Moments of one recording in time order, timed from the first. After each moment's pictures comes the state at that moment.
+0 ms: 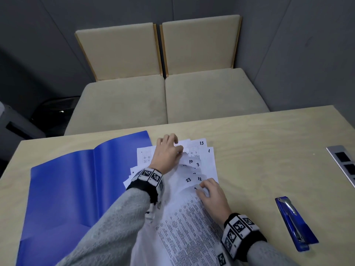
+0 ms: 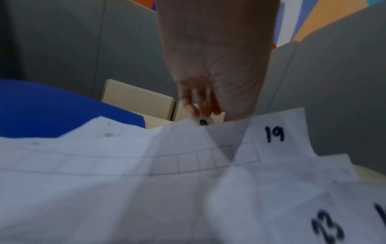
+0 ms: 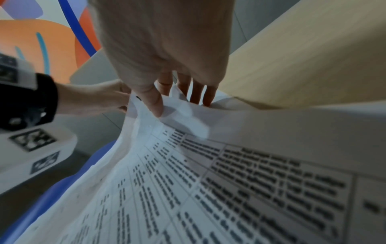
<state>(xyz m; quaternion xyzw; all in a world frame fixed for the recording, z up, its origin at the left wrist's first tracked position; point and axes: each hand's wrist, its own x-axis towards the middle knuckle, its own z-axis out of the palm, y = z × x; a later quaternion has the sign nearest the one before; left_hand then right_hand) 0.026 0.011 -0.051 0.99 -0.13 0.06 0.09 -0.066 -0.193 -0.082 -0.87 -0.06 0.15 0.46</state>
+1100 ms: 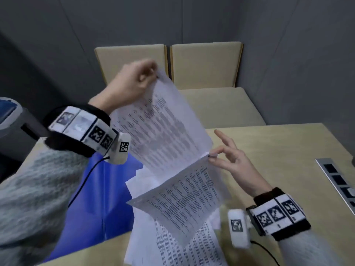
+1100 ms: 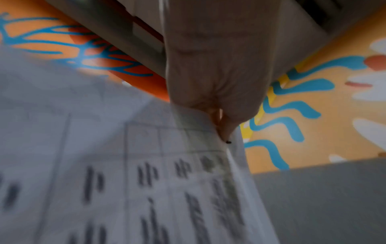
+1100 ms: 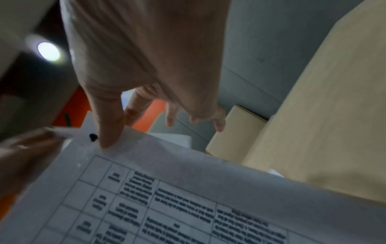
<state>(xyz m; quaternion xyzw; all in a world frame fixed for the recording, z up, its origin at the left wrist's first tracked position) 0.002 0.060 0.231 0.94 -0.10 0.18 0.27 -0.046 -0.229 0.091 -0.73 -0.17 0.14 0.65</state>
